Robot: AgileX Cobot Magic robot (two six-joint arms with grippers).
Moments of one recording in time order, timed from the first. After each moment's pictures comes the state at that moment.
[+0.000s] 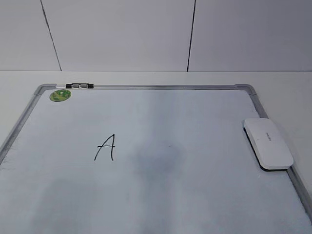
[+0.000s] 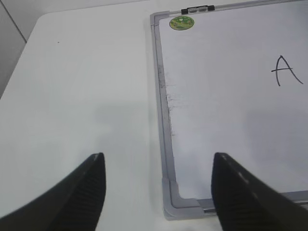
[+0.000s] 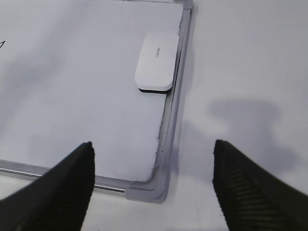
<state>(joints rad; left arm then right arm) 0.02 0.01 -0.51 -0.06 1.11 0.11 0.16 -0.02 -0.50 -0.01 1.14 -0.05</state>
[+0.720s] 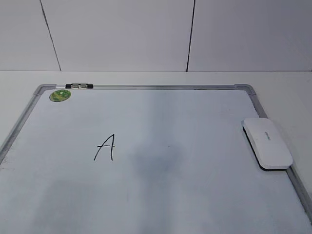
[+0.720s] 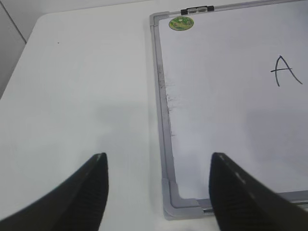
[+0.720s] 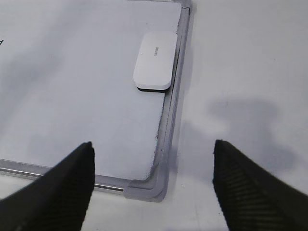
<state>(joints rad) 0.02 0.01 -0.51 -0.06 1.11 0.11 0.16 -0.02 -0.50 -0.01 1.15 -0.05</state>
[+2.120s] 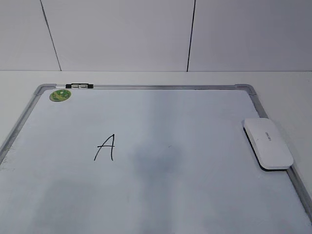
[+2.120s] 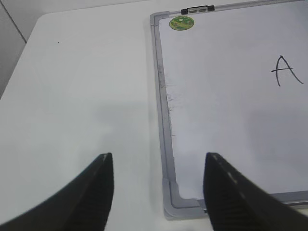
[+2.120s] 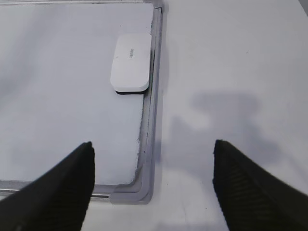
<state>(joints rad) 0.02 0.01 -0.51 -0.06 1.11 0.11 0.04 -0.02 -0.50 -0.01 1.15 -0.05</state>
